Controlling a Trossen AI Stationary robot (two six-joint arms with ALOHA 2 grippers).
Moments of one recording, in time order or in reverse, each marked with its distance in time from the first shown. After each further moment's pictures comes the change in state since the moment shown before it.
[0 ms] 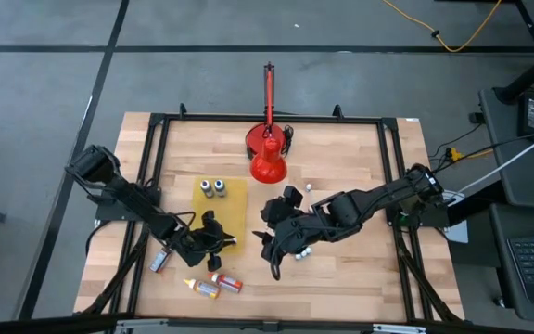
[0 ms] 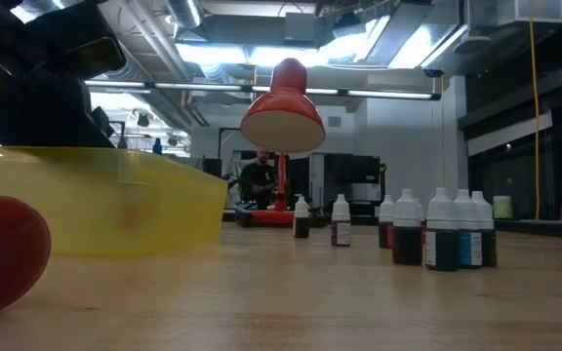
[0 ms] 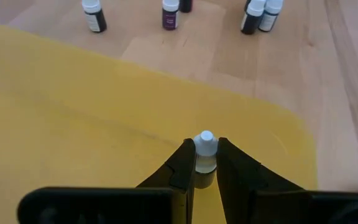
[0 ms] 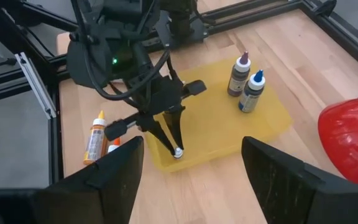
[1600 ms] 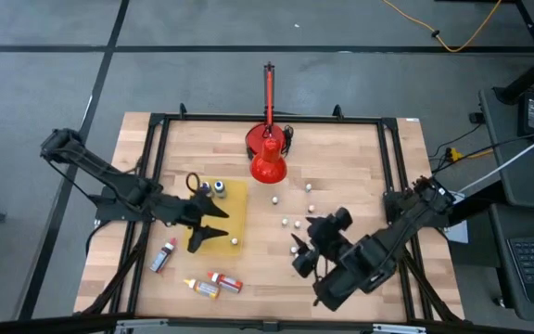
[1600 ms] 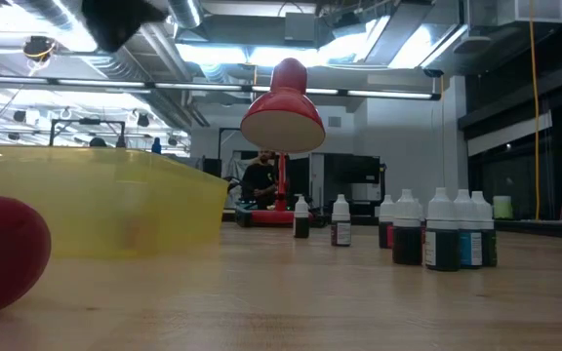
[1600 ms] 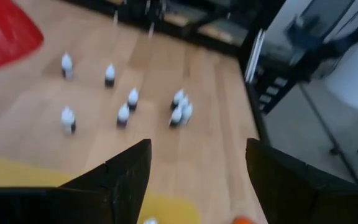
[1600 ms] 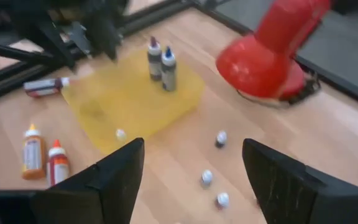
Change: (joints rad) left arm 0.171 -0.562 0.152 -0.351 0.302 0.171; right arm 0.262 -0.001 -0.023 -0.546 0.437 0.755
